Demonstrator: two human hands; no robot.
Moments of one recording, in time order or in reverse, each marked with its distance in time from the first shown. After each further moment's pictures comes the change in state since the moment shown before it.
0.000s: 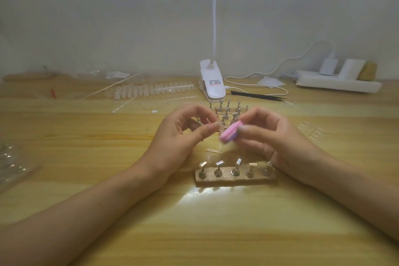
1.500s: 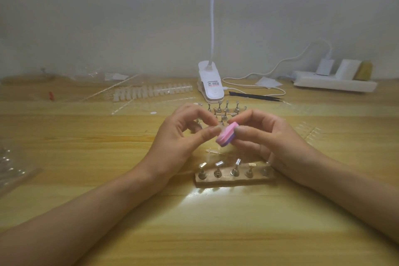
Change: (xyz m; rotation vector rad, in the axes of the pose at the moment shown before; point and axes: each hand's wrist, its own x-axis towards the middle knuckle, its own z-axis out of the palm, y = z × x) left_hand 0.001 -0.004 0.000 0.085 0.024 0.014; right_hand 0.001 0.002 0.001 -0.022 -0.037 -0.020
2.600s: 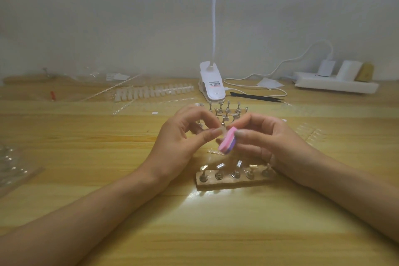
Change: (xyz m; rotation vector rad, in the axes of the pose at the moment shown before) left_hand 0.000 -0.002 0.001 0.033 0.004 0.039; right_hand -0.001 -0.002 -0.001 0.000 -0.020 0.044
